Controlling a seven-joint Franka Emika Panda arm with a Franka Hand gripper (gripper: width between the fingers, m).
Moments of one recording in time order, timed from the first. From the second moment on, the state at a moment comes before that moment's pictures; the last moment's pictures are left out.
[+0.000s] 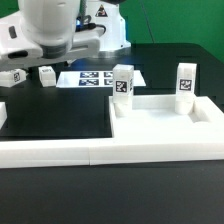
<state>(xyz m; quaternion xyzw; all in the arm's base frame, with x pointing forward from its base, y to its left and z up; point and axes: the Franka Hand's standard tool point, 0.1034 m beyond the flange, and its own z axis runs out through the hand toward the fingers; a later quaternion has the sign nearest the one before) 0.384 -0.137 0.050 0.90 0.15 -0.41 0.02</state>
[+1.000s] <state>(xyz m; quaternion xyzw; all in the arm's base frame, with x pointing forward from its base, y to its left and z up) 0.317 -0.142 0.010 0.88 0.12 -0.46 0.02</state>
